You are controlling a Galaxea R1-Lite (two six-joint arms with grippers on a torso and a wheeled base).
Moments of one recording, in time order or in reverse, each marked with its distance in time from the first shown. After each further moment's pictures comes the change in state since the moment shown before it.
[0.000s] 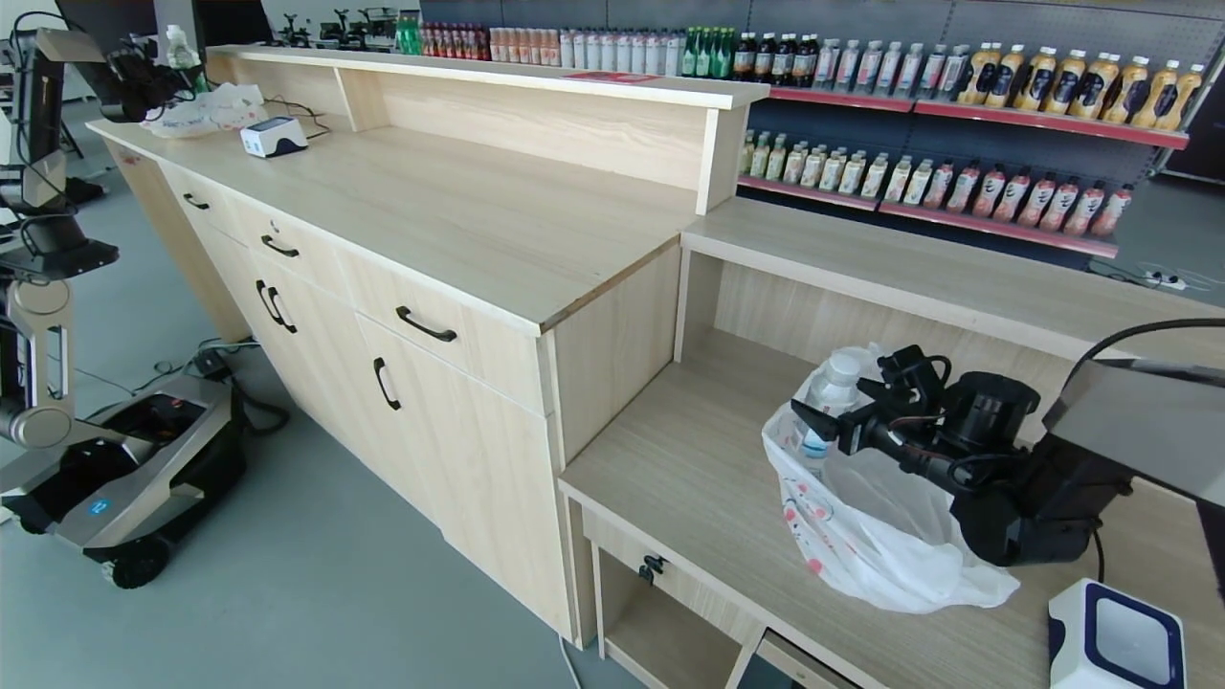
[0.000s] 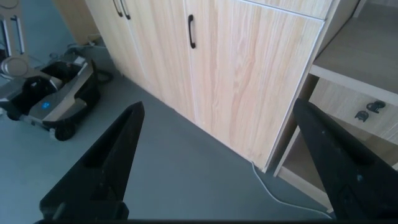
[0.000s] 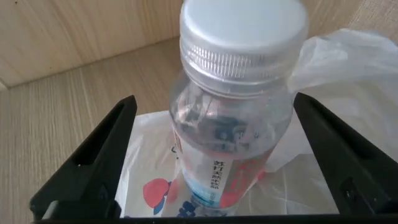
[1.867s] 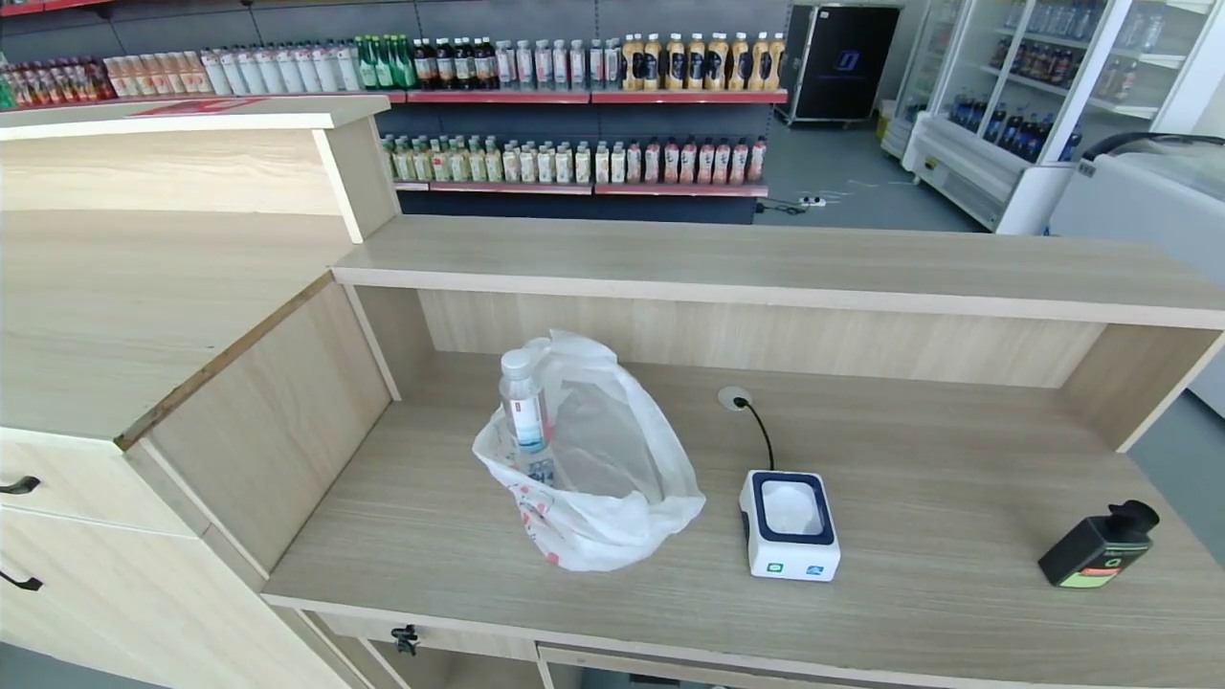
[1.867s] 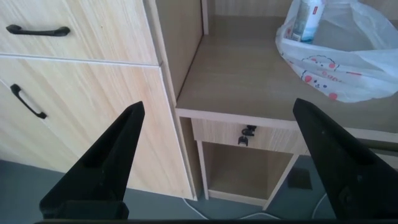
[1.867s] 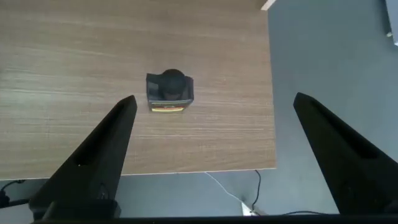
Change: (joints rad) left arm 0.000 0.000 0.000 0.000 0.000 0.000; right arm -0.879 -0.830 0.152 1.255 -0.001 -0.481
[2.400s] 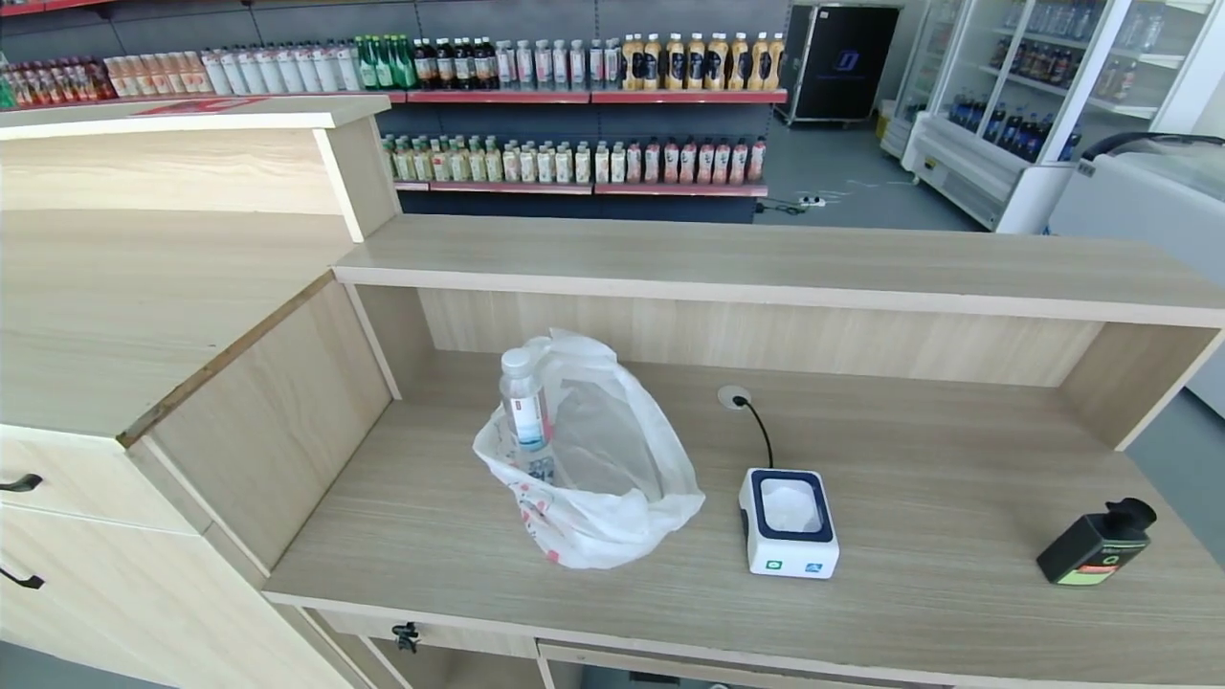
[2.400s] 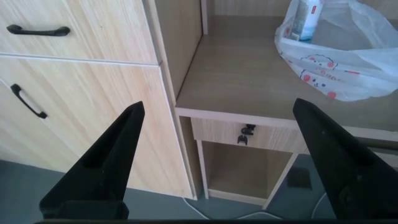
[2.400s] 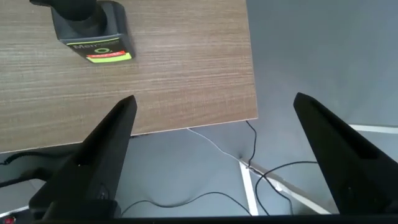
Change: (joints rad) left arm 0.000 0.000 0.000 0.000 0.000 0.000; right arm -0.159 0.141 0.019 -0.001 0.000 -0.096
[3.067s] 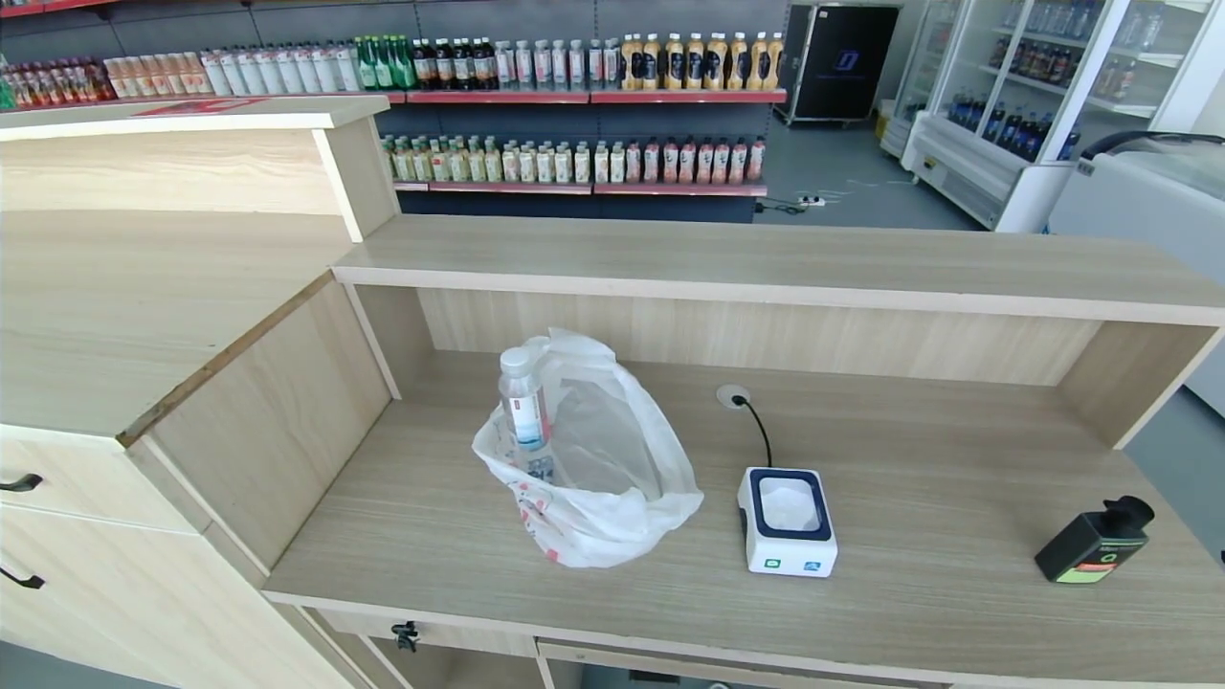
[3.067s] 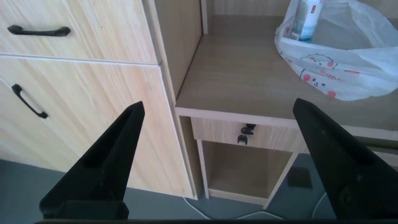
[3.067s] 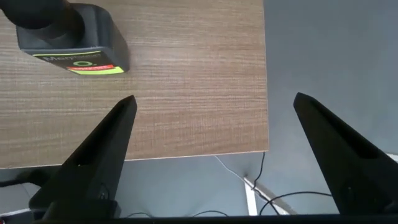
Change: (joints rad) left arm 0.000 0.000 0.000 0.000 0.000 0.000; right arm 0.045 0.214 -0.060 -0.138 0.114 -0.010
